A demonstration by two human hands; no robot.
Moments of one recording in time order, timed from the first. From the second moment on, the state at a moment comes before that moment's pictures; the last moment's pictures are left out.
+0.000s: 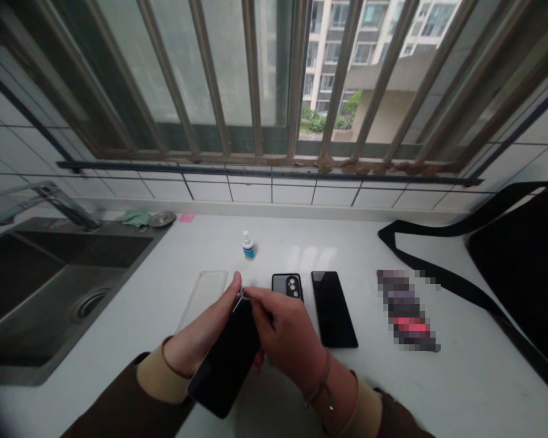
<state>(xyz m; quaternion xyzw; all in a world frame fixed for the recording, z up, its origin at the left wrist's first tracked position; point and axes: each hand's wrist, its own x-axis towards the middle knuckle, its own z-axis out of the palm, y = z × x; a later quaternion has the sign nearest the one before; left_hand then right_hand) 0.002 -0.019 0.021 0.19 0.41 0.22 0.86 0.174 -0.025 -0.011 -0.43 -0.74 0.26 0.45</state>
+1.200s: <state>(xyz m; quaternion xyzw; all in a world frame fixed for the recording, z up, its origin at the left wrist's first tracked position) 0.007 -0.004 0.008 0.12 0.42 0.46 0.78 0.172 -0.019 -0.025 -0.48 -0.67 0.32 0.47</state>
